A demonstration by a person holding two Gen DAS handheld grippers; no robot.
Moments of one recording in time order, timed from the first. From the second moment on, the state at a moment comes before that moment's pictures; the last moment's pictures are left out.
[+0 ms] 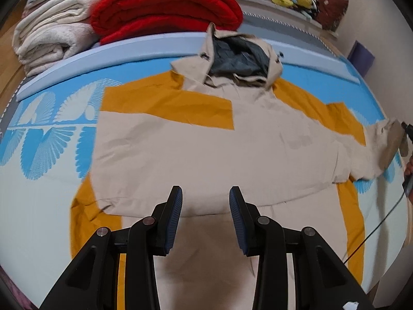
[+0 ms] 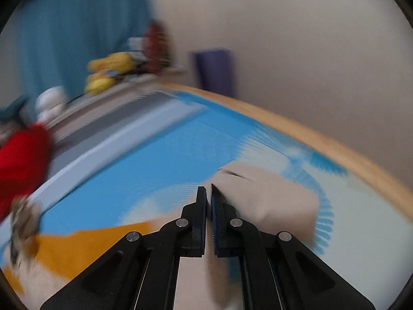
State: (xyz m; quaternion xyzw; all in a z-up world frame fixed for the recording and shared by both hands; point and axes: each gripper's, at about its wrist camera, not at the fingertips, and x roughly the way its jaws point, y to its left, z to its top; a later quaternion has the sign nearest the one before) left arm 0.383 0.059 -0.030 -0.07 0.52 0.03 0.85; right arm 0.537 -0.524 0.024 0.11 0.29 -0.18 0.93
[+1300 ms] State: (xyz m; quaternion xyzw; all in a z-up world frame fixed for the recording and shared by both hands) left arm 0.383 0.049 -0.061 -0.15 0.56 -0.04 0.82; right arm 0.395 -0.122 0.014 -0.05 0.46 0.10 0.88
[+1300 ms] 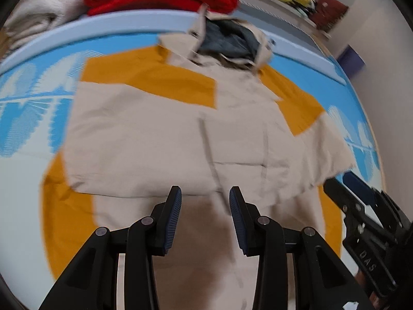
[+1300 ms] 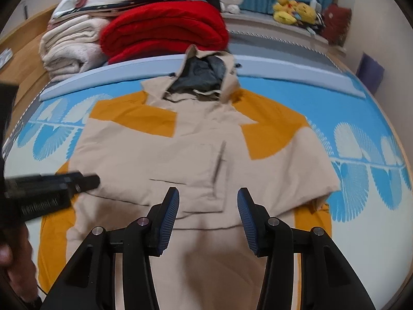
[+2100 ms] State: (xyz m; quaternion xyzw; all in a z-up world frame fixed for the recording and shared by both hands) left arm 0.410 -0.029 -0.139 -0.04 0.61 -0.04 0.79; right arm 0.434 -0.191 -0.023 -0.01 0.50 0.07 0.86
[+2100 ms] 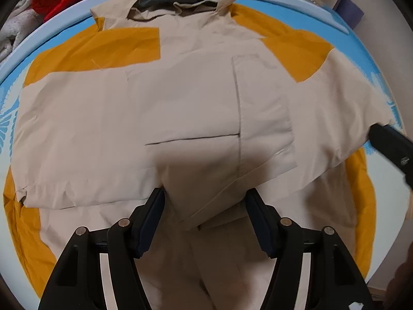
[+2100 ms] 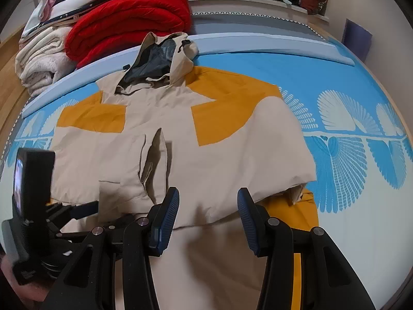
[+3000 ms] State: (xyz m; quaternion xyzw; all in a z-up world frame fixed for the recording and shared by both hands) left arm 0.393 0.134 -0.118 -0.30 0.58 0.12 0.75; right arm 0.455 -0.207 -0.060 0.11 0.58 0.05 0.81
